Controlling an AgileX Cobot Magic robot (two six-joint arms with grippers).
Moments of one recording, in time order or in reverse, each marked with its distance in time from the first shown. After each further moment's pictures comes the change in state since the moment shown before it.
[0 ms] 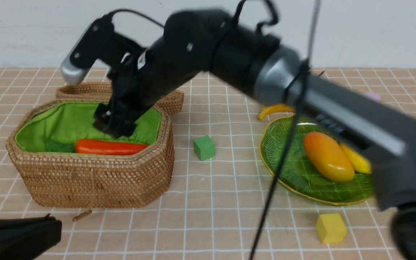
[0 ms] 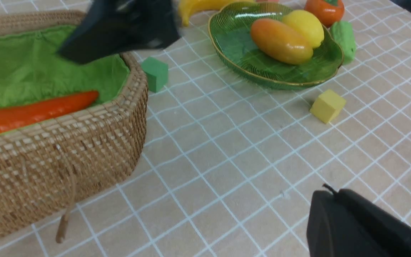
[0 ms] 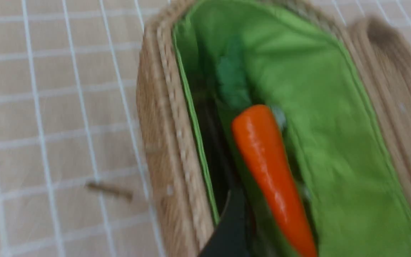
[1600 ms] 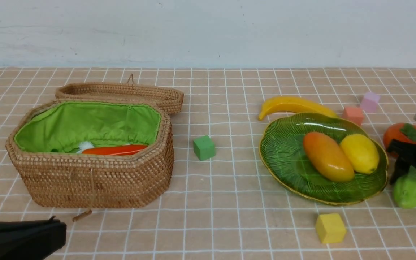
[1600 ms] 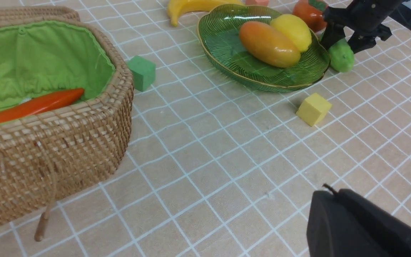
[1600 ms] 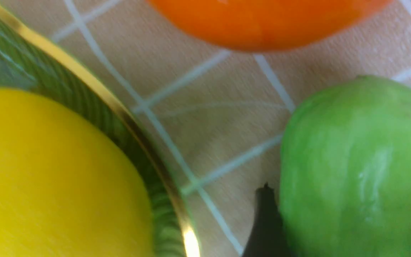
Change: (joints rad) right arm -0.974 -0.214 0.998 -0.045 -0.238 0.877; left arm 0.000 0.000 0.003 -0.043 0.008 0.000
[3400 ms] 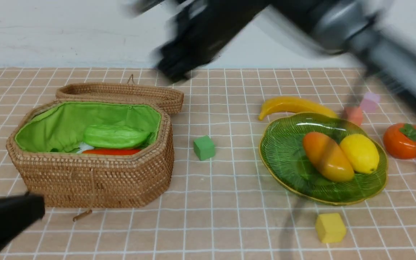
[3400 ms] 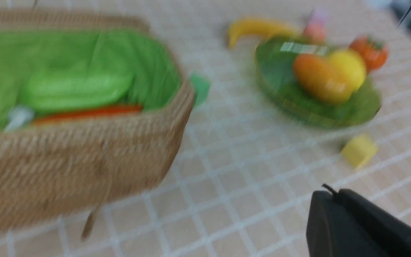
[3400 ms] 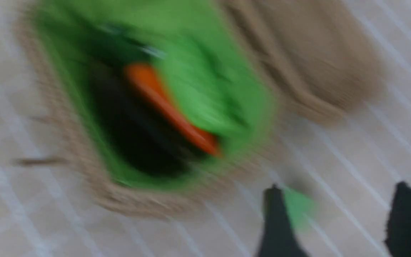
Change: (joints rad) right arm 0.795 0.174 -1.156 -0.093 0.509 -0.548; left arm 0.000 0.000 0.001 0.198 -0.106 -0.269
